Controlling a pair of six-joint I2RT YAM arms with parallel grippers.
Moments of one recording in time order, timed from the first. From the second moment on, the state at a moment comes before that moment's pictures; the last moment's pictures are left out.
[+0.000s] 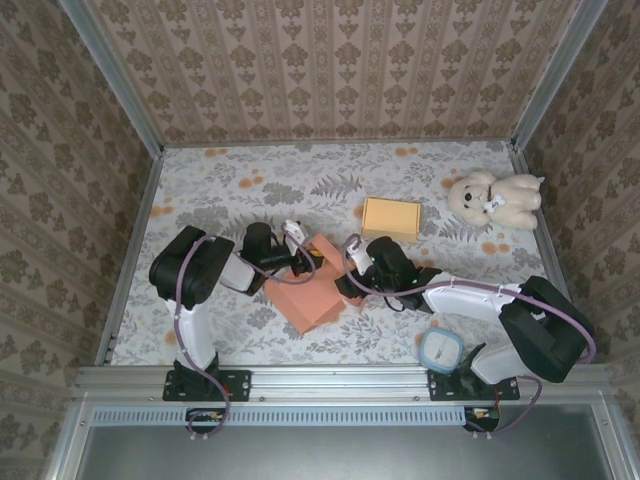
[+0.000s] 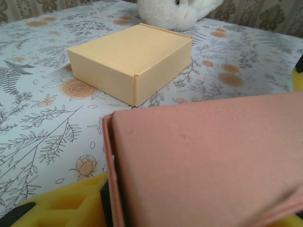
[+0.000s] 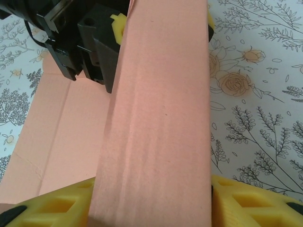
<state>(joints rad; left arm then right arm) -0.48 1.94 0.59 1.01 0.74 0.16 0.72 1.42 0.62 0.12 -0.14 0.10</state>
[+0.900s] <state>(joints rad) -0.66 1.89 0.48 1.14 0.18 0.17 0.77 1.41 0.62 0.11 0.02 0.18</state>
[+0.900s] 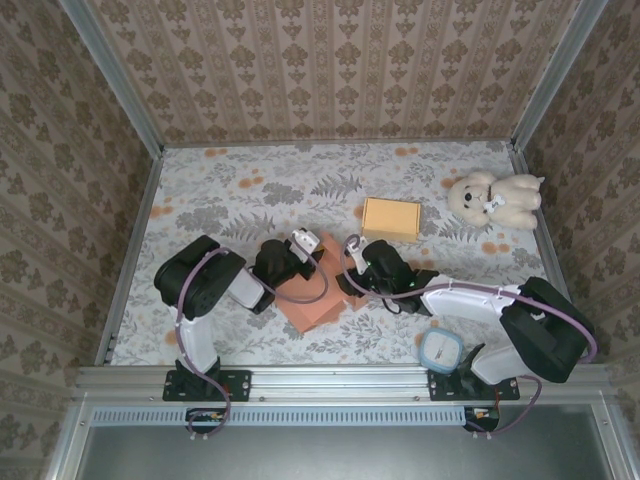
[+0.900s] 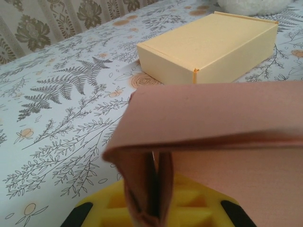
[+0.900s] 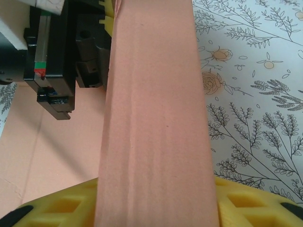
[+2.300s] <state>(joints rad) -0.75 1.90 0.41 1.24 0.04 0.12 0.79 1.42 0.70 0.04 0.23 0.21</state>
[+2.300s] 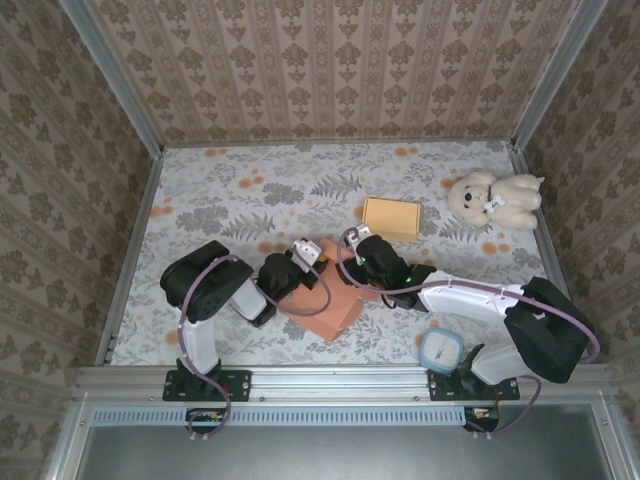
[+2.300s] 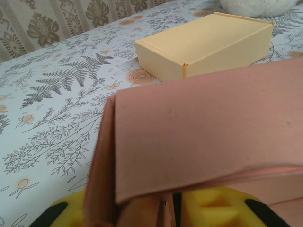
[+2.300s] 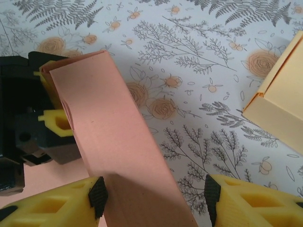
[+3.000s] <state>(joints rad) -0.75 1.81 0.34 1.22 0.01 0.12 0.79 1.42 0.69 0.07 0.23 0.21</state>
